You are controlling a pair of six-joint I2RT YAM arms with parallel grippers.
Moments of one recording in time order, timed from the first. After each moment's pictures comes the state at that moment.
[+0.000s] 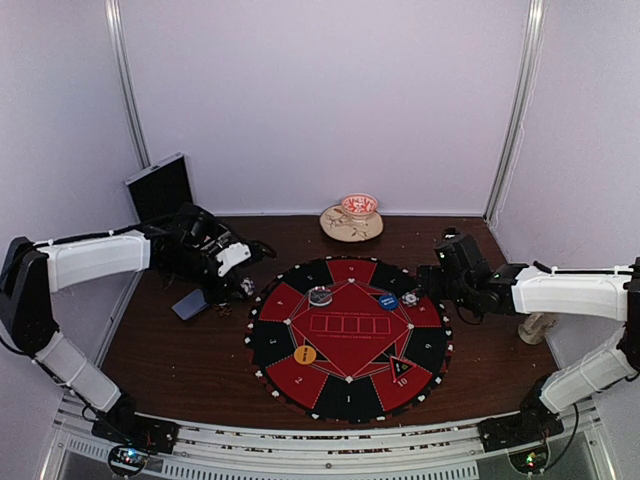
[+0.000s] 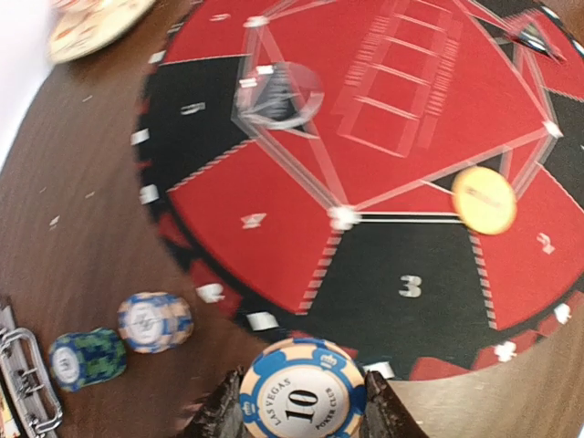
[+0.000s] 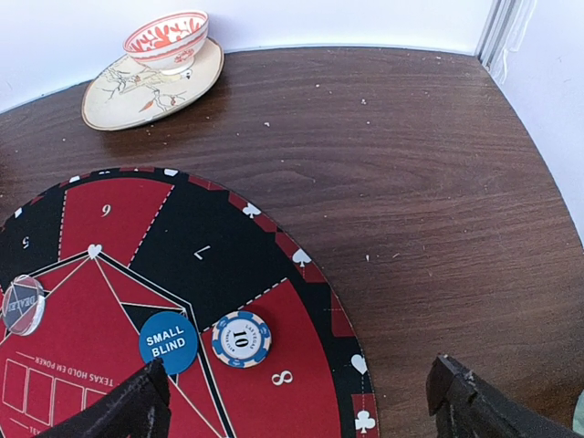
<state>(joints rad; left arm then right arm) -0.48 1.51 1.03 -0.51 0.33 0.65 0.66 1.34 0.74 -0.14 0.54 0.49</state>
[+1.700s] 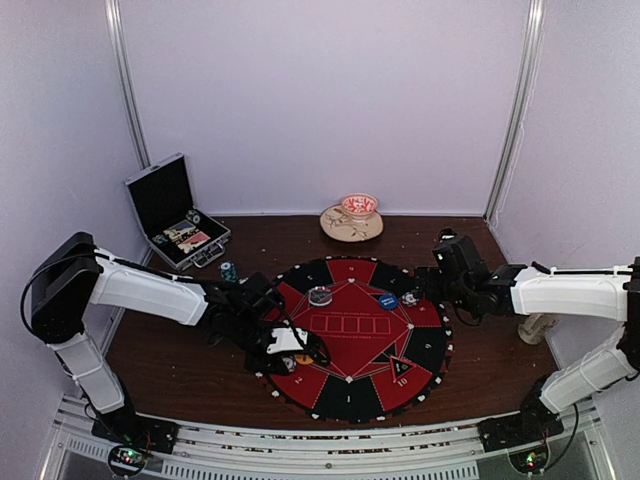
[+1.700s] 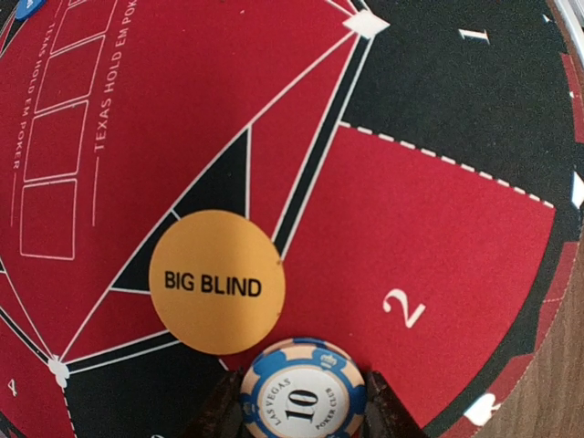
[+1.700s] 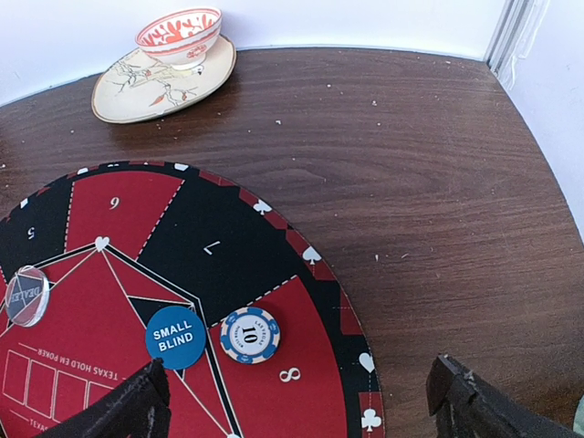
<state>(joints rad) -0.93 1.71 0.90 -0.32 0.25 0.68 0.68 1.34 0.74 -0.14 0.54 0.48</state>
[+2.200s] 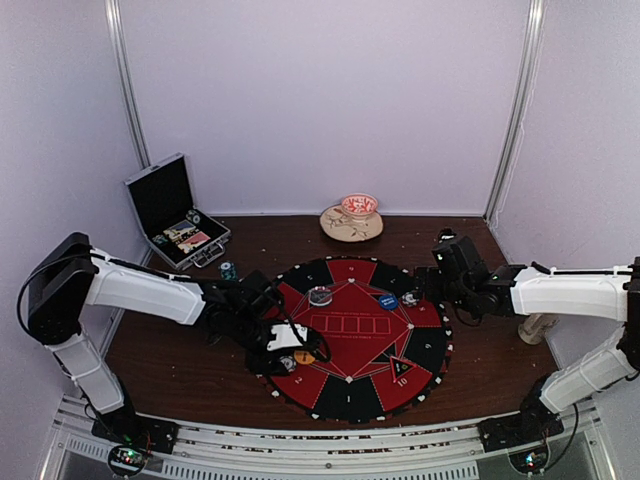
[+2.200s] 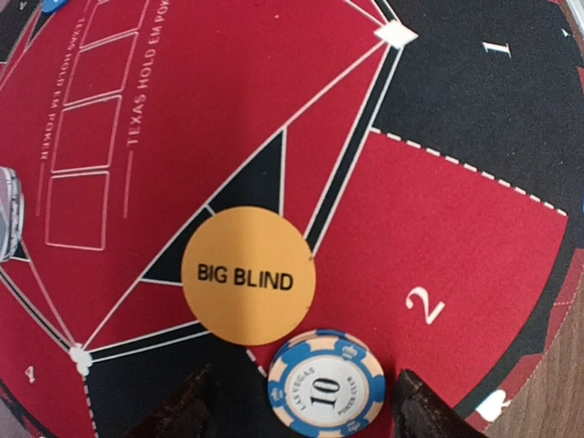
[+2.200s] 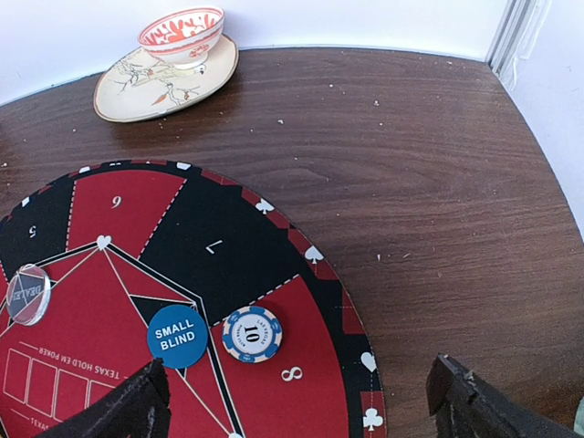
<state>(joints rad) -0.93 1.69 0.90 -0.31 0.21 0.66 0.68 1.34 0.74 -0.14 0.54 0.48</state>
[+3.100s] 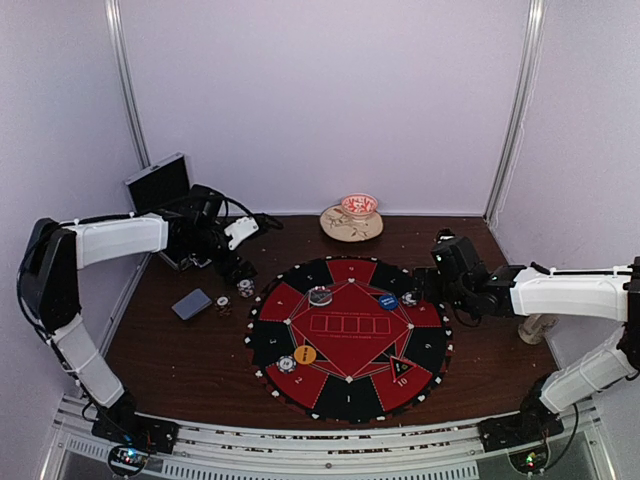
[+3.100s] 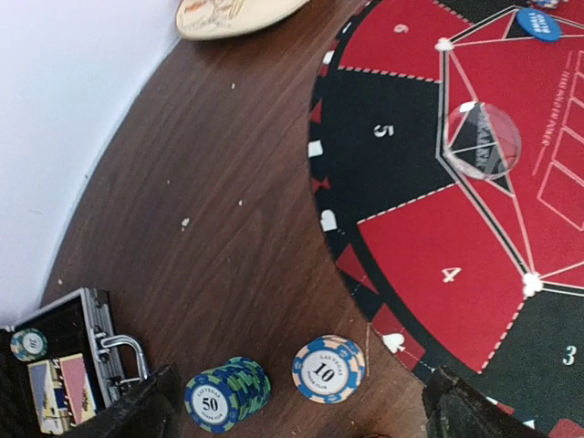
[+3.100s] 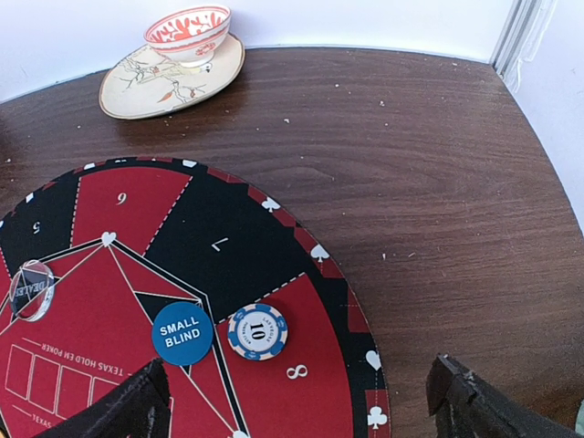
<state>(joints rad) -0.45 1.68 1.21 -0.38 0.16 0.62 0.69 1.34 0.74 -0.14 0.54 0.47</state>
